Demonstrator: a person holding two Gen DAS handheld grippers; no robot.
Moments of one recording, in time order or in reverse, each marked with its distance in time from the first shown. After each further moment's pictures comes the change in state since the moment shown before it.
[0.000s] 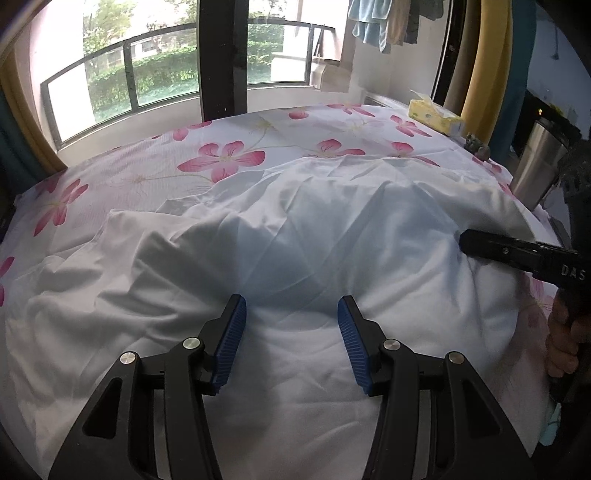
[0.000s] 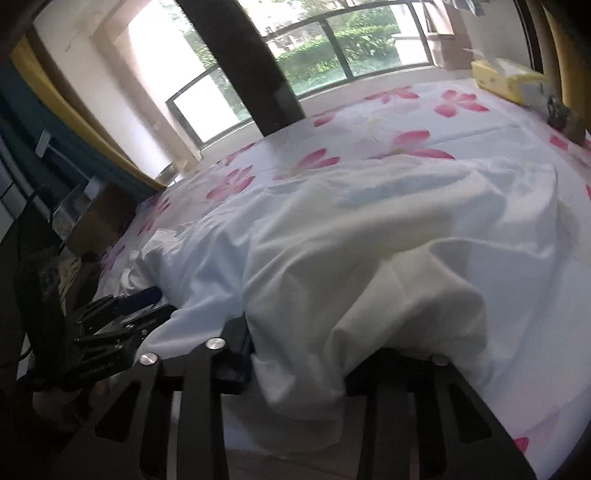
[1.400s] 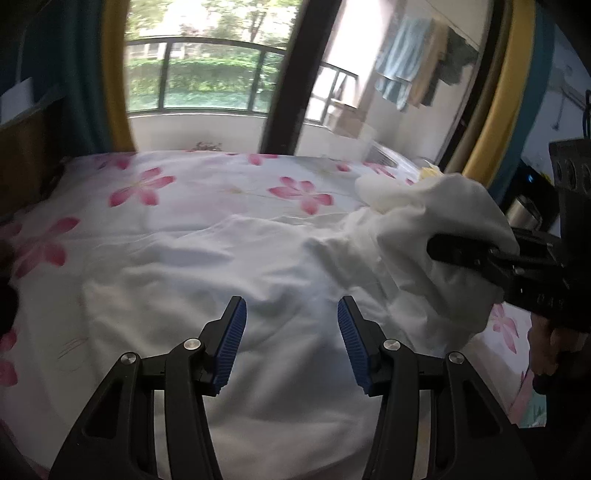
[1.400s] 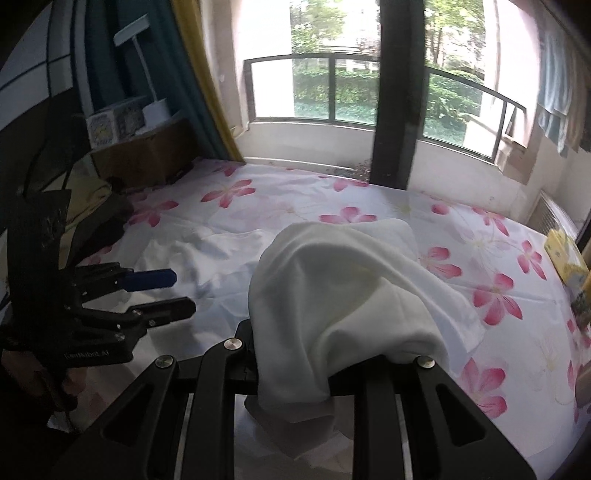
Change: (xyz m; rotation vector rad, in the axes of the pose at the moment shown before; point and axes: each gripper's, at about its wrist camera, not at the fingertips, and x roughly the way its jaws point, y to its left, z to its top) left arm -0.090 0.125 -0.033 -0.182 -0.142 -0.092; right arm 0.013 0.193 0.018 -0.455 0.004 -0.104
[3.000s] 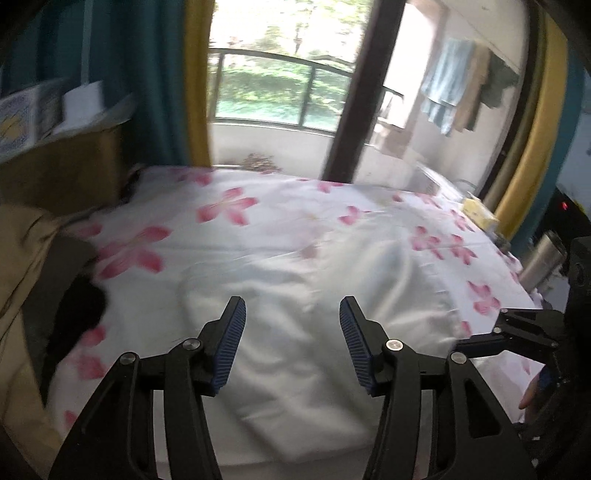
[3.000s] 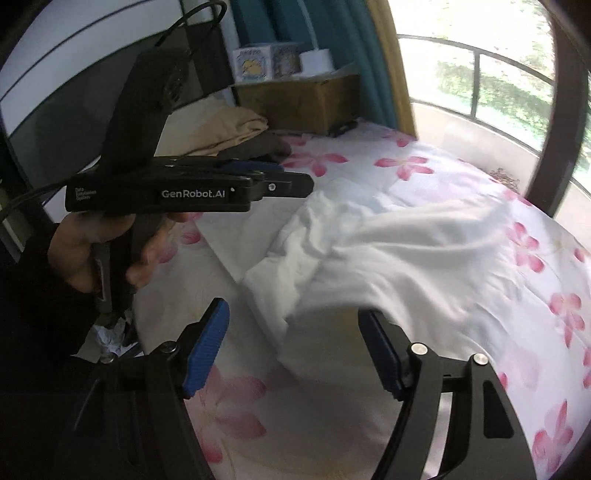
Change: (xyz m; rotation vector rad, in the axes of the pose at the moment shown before) left arm -0.056 0.028 0.021 -0.049 -0.045 0.144; right arm 0.006 0.096 -0.020 -0.261 0.108 0.432
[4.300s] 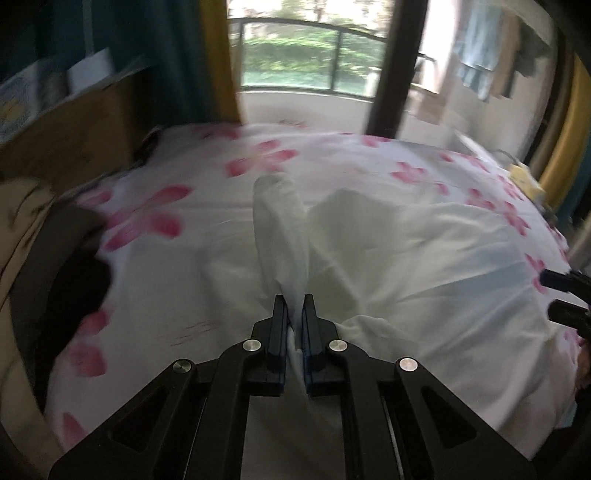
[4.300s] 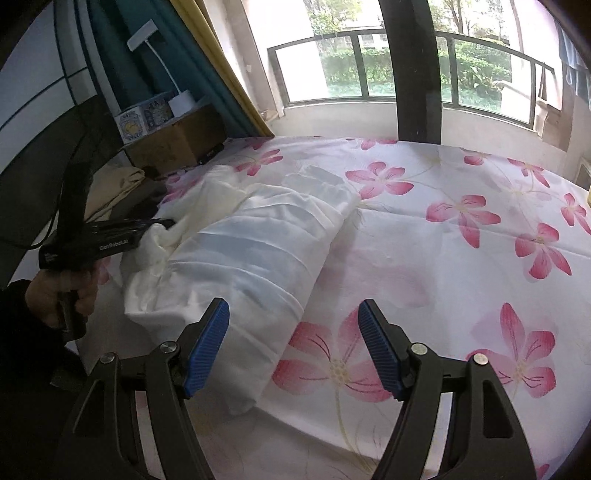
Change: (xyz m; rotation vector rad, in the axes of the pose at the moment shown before) left arm 0.054 0.041 -0.020 -0.034 0.138 0.179; right arm -0.051 -0.109 -0.066 0.332 -0.096 -0.204
